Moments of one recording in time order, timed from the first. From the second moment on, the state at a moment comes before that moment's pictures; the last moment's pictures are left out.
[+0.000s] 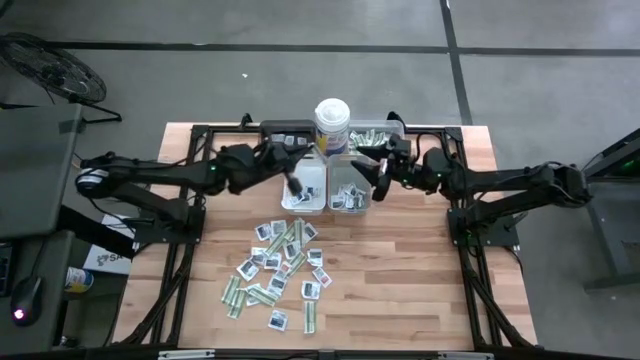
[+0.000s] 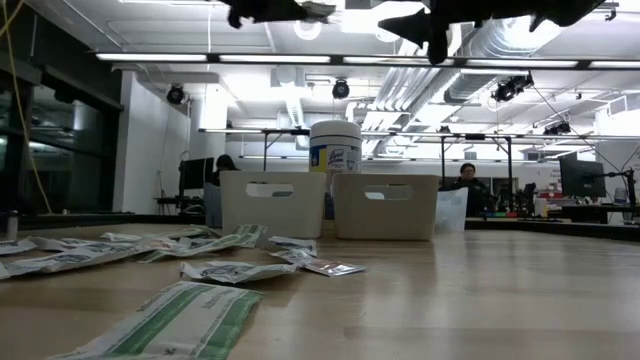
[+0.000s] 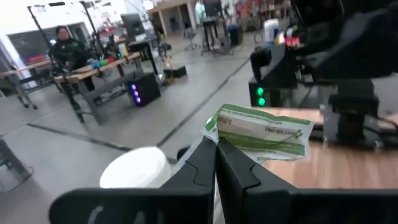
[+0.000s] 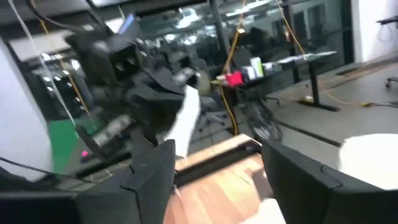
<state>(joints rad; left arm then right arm) 0.06 1.22 0.96 0.25 -0.49 0.19 -0.13 1.12 0.68 0.55 0.18 0.27</state>
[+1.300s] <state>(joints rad) 0.09 1.38 0.96 0.57 -0.41 0.18 -0.12 1.34 0.69 0.86 0.18 0.29</state>
